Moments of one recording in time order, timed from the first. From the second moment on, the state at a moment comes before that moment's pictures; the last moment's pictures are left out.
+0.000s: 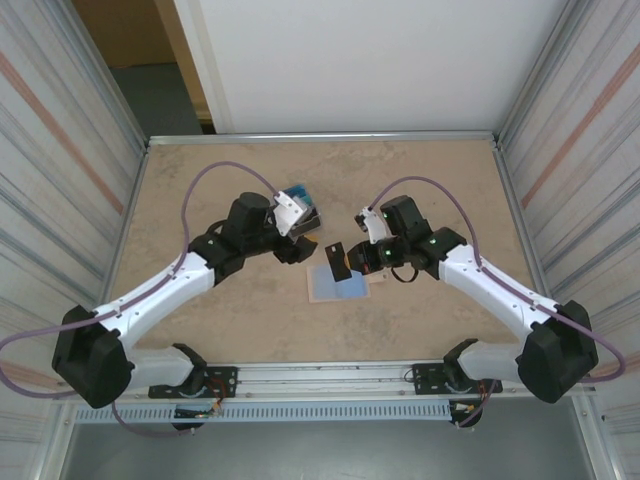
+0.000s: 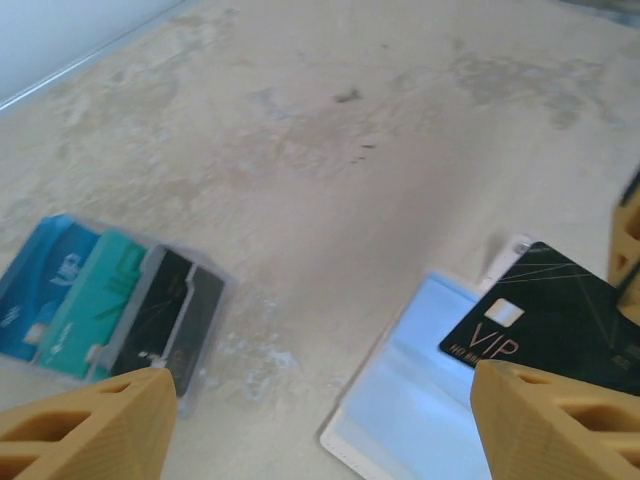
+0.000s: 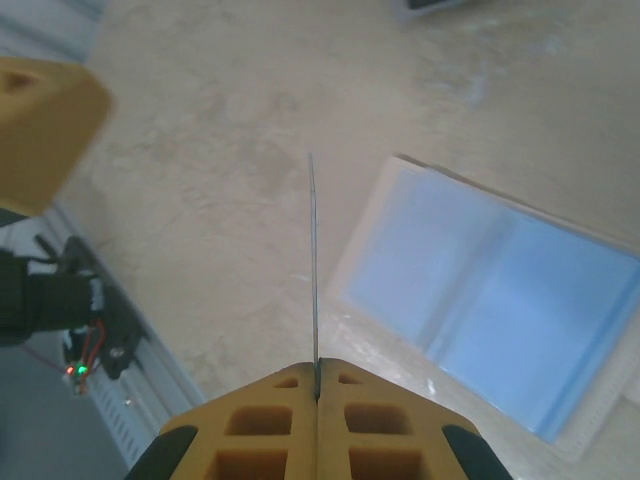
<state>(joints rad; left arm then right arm) -0.63 1.25 0.92 -0.26 0.23 0.17 0.60 1.25 0.94 -0.55 -0.49 0.33</state>
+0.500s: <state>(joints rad) -0.60 1.33 1.03 -0.48 0.66 0.44 0.67 1.29 1.03 -0.62 -0.61 0.17</state>
